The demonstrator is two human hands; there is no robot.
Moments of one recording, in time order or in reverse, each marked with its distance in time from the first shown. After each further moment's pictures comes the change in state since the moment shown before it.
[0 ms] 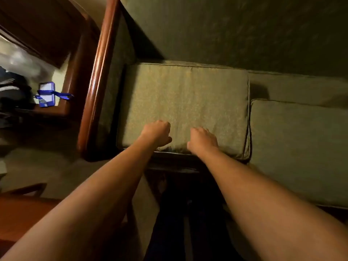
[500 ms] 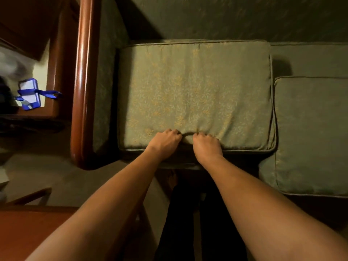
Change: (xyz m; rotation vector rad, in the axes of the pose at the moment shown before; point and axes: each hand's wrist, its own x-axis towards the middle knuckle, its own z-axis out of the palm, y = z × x) left_hand 0.041 -0.036 0.083 0.209 -0.035 0.323; right_hand 0.038 -0.016 0.084 -0.307 0.021 -0.025
